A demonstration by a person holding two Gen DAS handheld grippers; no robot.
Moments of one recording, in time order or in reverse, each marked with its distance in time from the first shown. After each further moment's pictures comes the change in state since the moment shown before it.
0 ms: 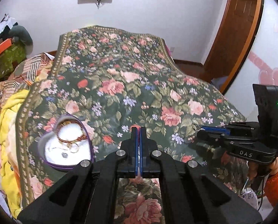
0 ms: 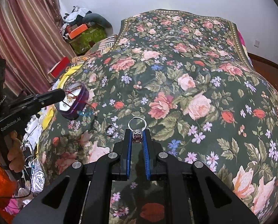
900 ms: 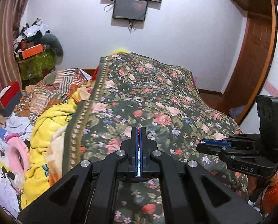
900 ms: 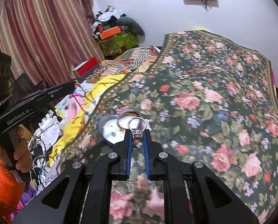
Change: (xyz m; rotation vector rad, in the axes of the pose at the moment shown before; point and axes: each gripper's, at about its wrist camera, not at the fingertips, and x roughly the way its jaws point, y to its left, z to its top) left arm -0.087 0.089 0.010 -0.115 -0.200 0.152; right arm 0.023 0.114 0.053 -0.189 -0.058 0.122
